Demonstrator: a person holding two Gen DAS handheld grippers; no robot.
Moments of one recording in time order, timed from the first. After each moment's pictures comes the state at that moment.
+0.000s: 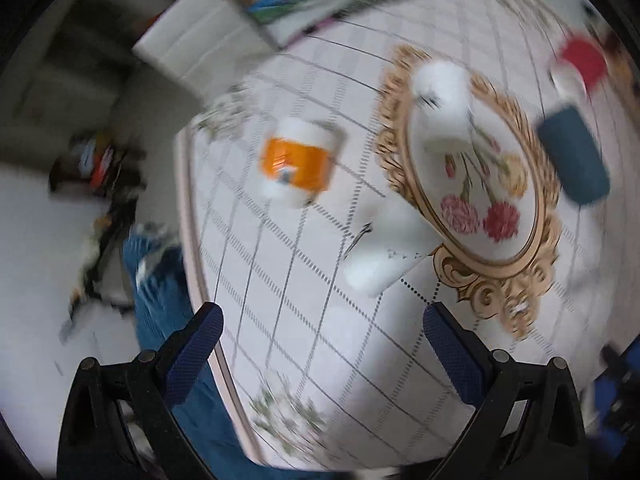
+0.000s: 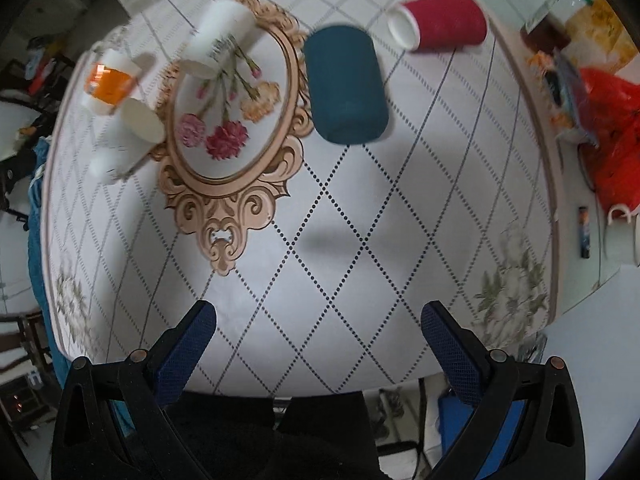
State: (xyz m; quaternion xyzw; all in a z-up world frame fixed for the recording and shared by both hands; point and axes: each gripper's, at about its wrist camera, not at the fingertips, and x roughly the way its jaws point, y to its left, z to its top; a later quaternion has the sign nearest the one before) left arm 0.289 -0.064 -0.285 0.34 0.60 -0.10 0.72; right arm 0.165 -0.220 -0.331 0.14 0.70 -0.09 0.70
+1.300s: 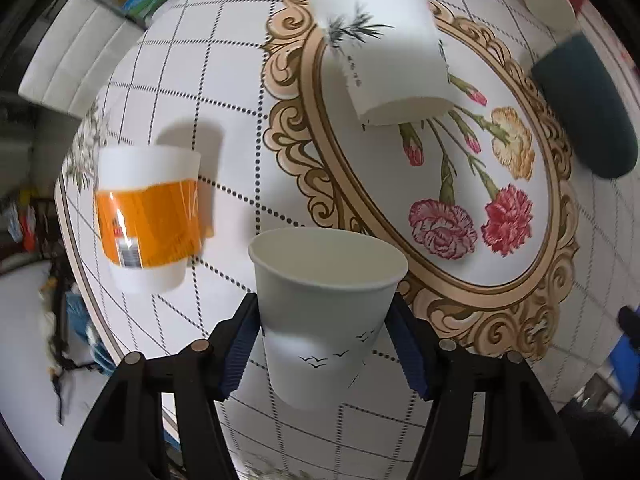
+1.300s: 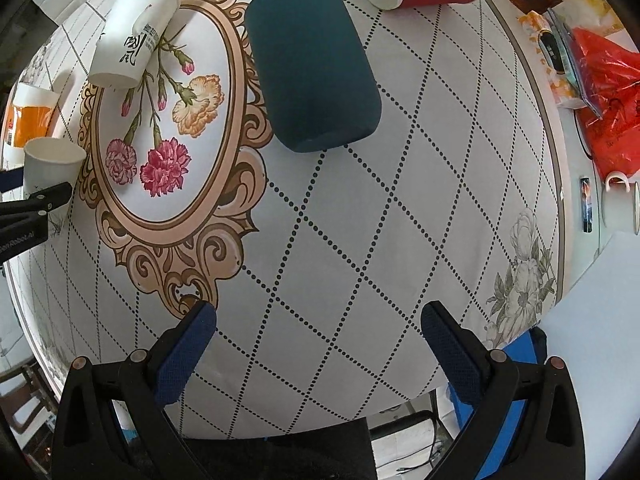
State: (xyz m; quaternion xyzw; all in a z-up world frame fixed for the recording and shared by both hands) left arm 0.367 -0.085 -0.399 0.33 0.66 -0.22 0.63; right arm 0.239 -0.215 -0.367 0.17 0.74 -0.20 0.62
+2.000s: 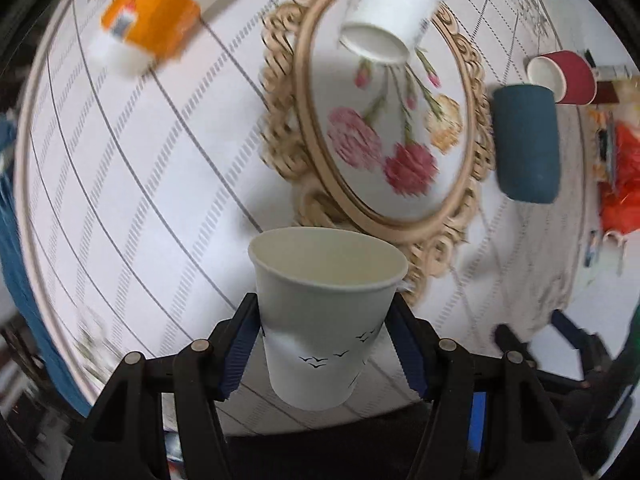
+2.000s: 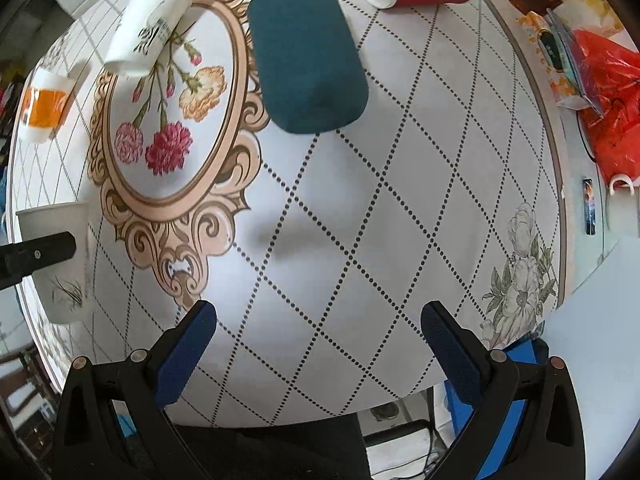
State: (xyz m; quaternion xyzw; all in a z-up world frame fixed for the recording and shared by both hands) left arm 0.312 -0.048 -0.386 0.04 0.79 -0.15 0.60; right arm 0.204 -0.220 -0.361 0.16 0.73 -0.17 0.65
